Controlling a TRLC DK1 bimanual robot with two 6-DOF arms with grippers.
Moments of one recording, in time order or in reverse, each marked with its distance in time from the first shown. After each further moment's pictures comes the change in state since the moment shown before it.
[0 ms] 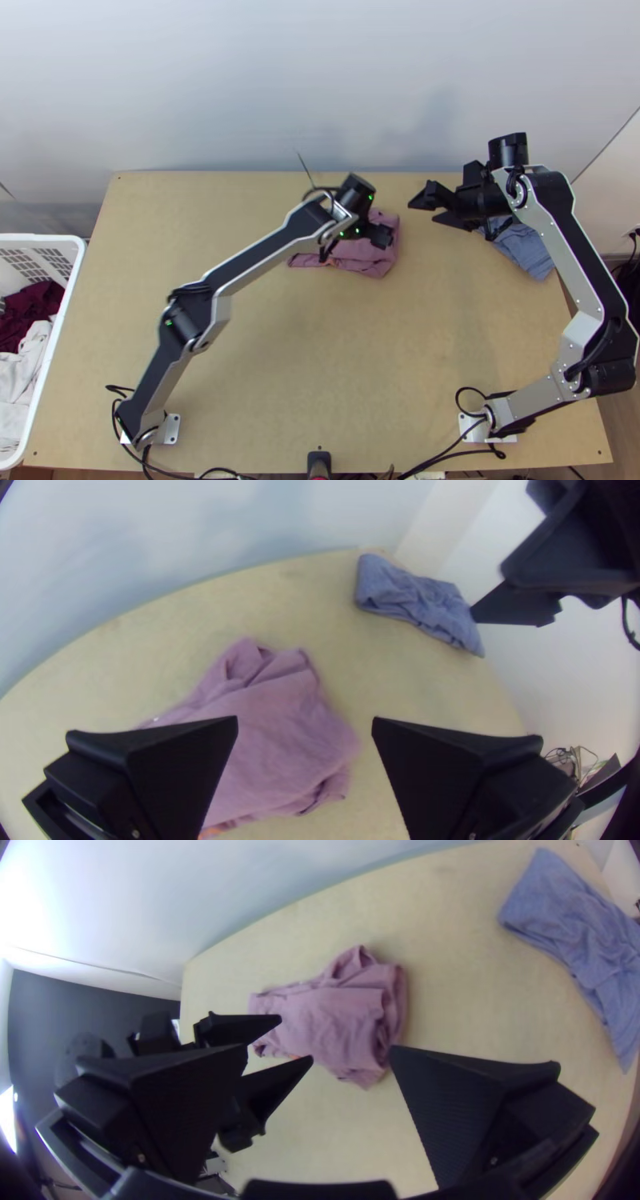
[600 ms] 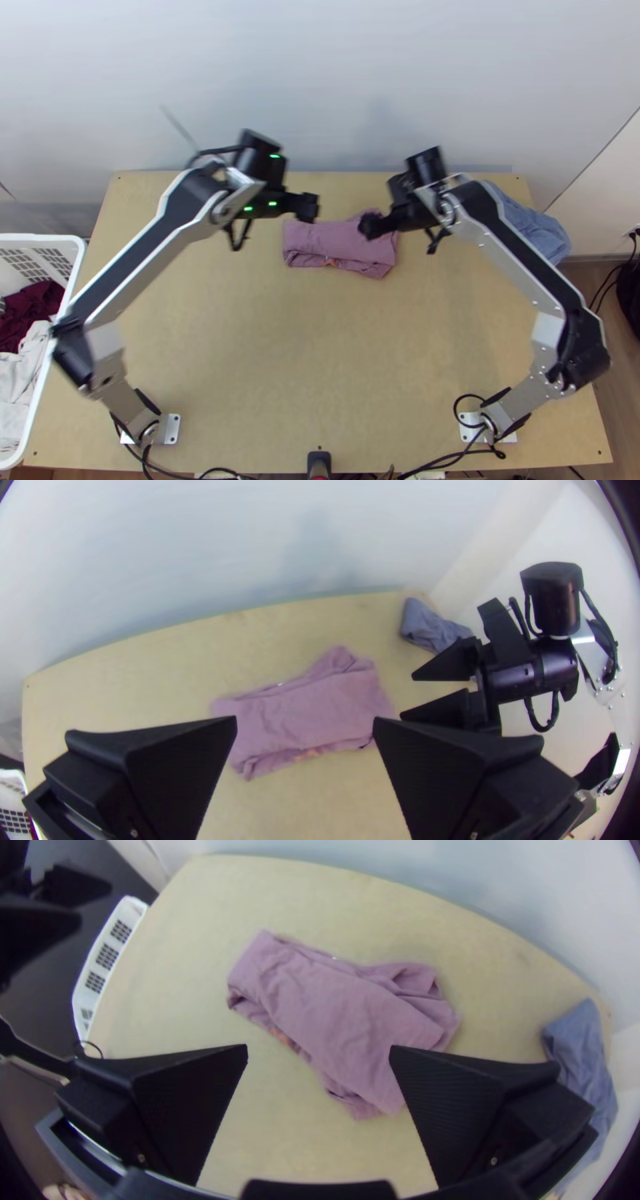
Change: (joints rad) left arm 0.190 -0.501 -0.274 -0.242 0.000 -0.015; right arm 0.328 0.075 -0.002 0.104 0.291 -0.332
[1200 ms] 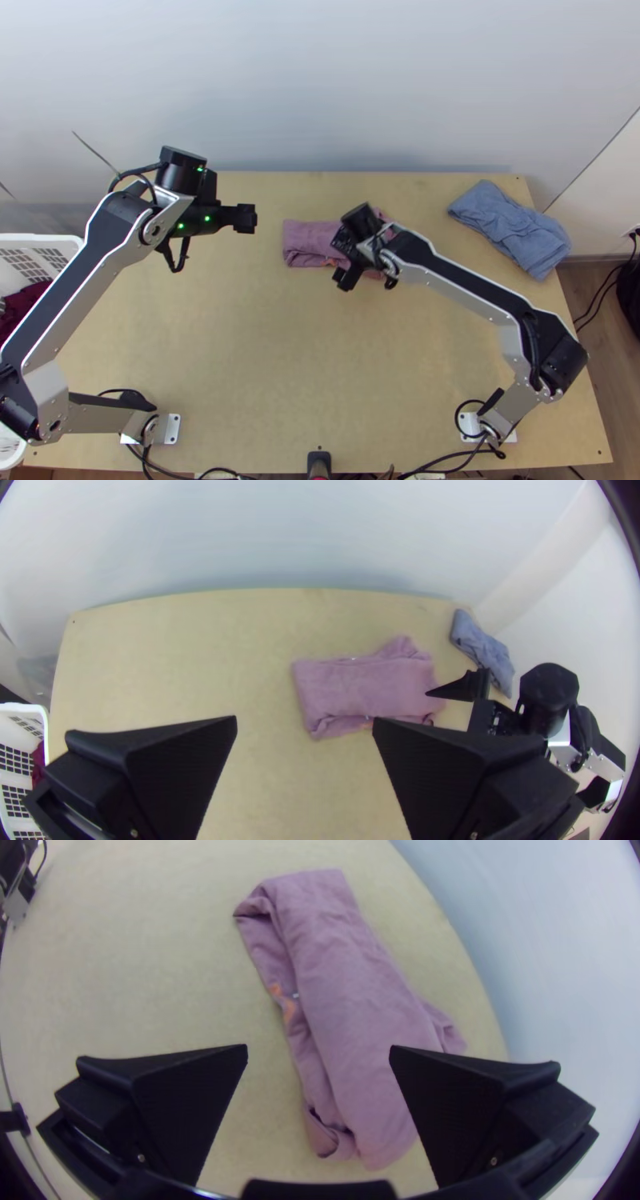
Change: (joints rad) left arm 0.189 -0.286 -0.333 -0.013 0.000 -0.008; right arm 0.271 0.048 -0.256 0.300 0.359 -0.501
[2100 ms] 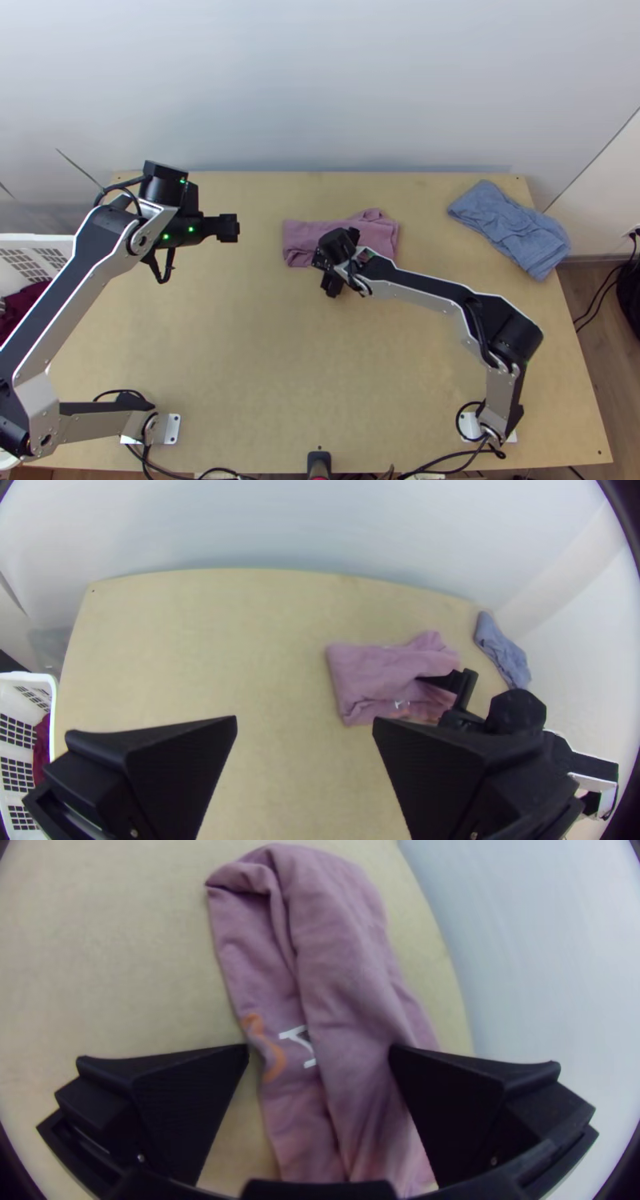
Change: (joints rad) left arm 0.080 -0.075 -0.146 0.021 0.000 -0.003; right arm 0.060 0.205 -0.092 0.418 0.183 -0.220
